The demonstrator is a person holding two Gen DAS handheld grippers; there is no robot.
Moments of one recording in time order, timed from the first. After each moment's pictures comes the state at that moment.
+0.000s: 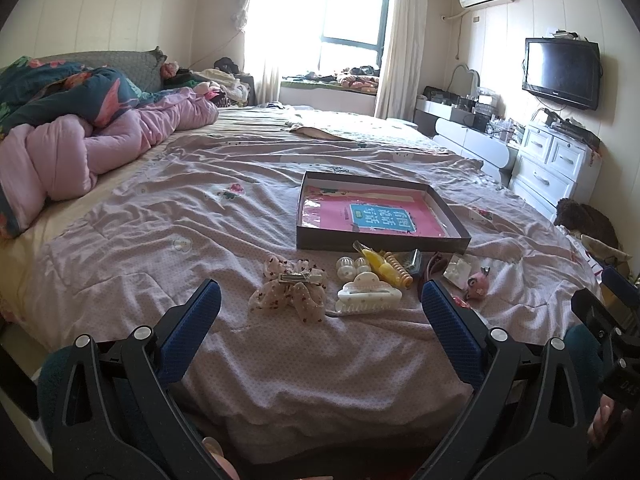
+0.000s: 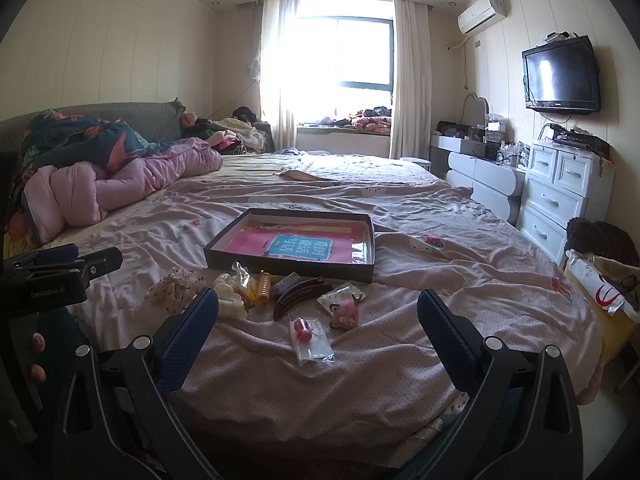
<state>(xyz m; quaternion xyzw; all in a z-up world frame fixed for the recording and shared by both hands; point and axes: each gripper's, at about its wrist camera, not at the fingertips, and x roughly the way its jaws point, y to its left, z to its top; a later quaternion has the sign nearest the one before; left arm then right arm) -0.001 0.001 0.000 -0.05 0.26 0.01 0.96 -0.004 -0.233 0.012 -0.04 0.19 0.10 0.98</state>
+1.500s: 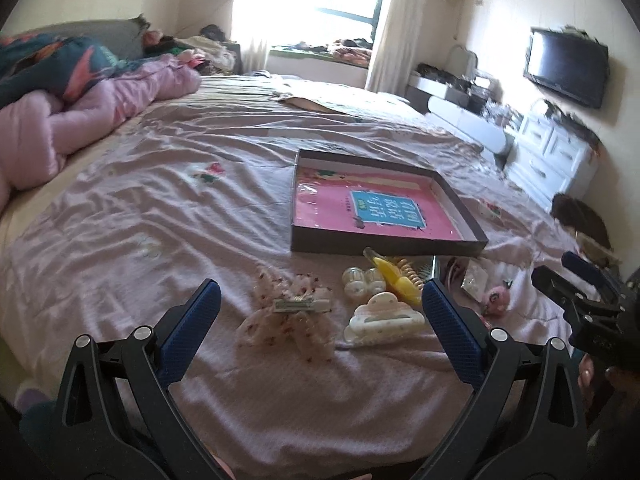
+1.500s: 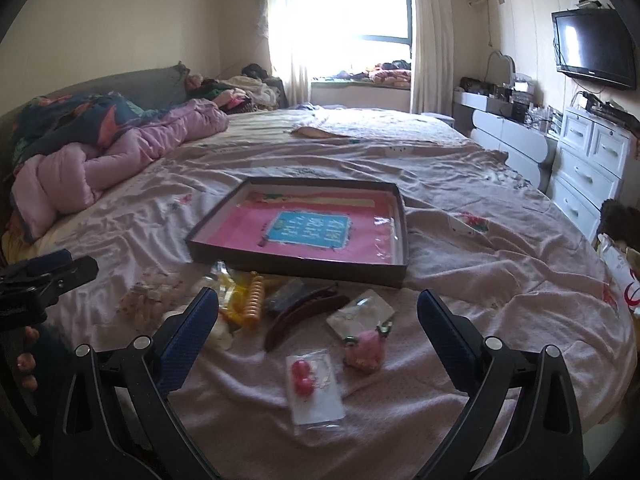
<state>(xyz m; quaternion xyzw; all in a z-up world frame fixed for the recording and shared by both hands) 0.085 0.026 -0.012 -0.07 0.31 -0.02 0.95 0.124 -0.221 -0.009 -0.03 0.28 0.13 0.95</state>
